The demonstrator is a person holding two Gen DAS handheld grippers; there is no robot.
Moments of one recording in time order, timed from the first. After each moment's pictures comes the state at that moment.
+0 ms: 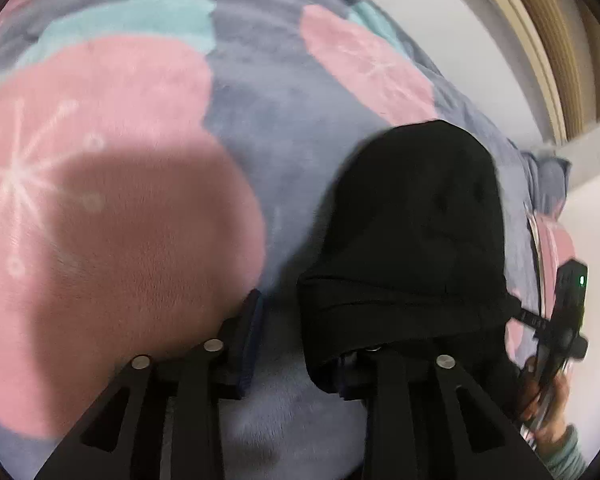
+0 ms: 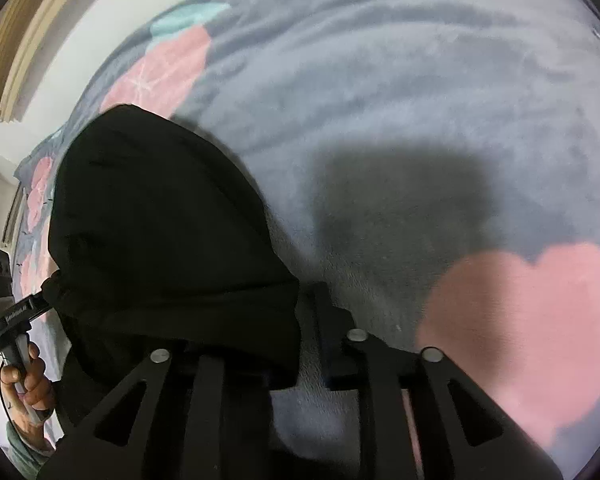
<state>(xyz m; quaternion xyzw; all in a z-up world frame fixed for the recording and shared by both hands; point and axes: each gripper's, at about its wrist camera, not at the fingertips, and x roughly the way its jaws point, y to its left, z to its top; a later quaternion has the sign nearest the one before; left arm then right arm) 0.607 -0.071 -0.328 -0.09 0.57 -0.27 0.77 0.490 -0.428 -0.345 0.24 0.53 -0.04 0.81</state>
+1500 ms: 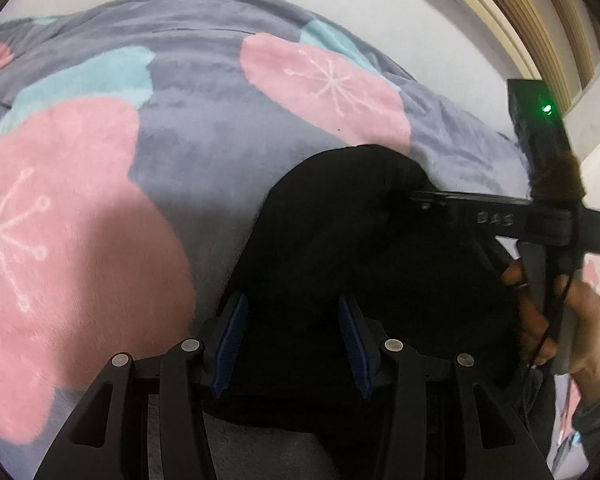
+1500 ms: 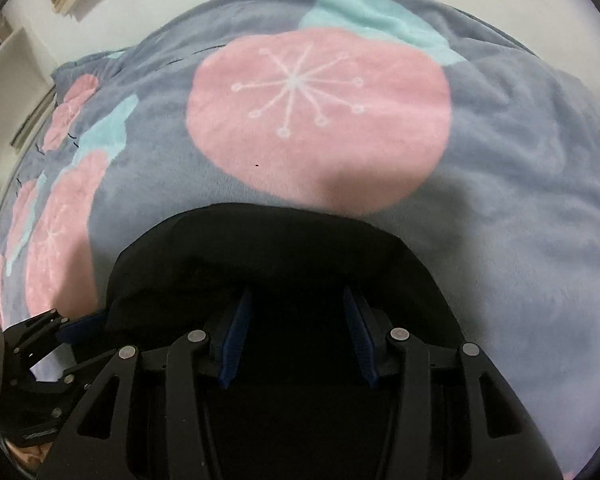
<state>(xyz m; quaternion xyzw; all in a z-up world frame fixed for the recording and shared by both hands) 0.596 -0.113 -0.325 -0.04 0.50 -0.27 0.82 0.638 -0.326 -0.334 0.07 0.54 0.08 0.84</state>
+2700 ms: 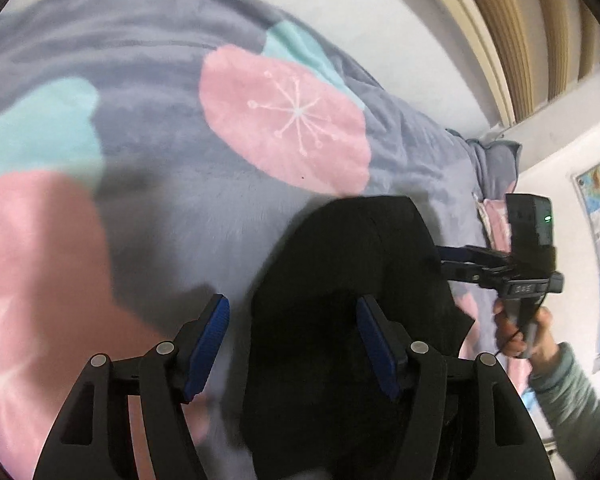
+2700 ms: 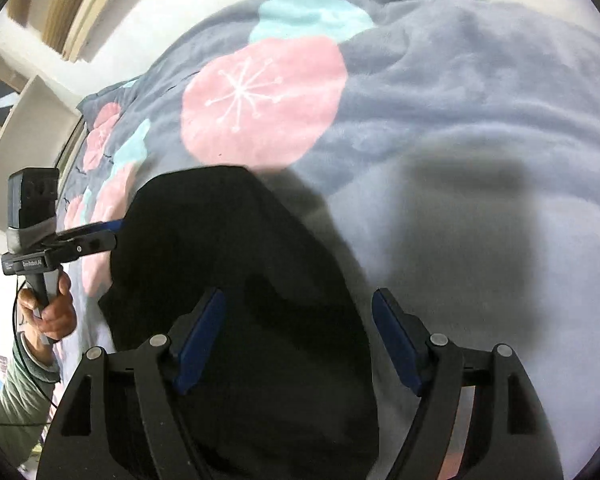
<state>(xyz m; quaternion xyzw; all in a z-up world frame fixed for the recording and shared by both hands) 0.675 -0.110 -0.305 -0.10 0.56 -0.38 0.73 0.604 -0.427 -0.324 0.17 0.56 0.15 0.80</state>
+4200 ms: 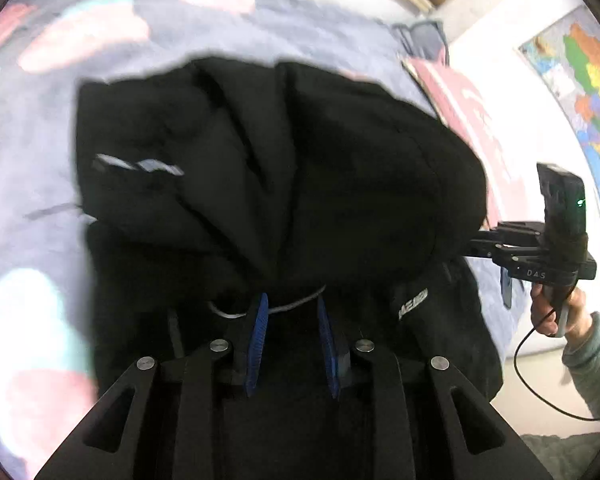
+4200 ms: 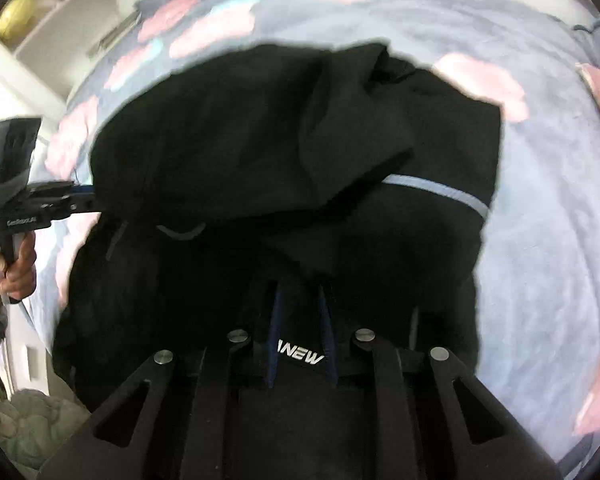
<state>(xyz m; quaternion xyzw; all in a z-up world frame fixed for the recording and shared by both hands) 0.223 0.009 -0.239 -0.01 0.57 -0.38 0.73 0.136 -0.277 -0.232 0.08 0.57 0.09 0.81</state>
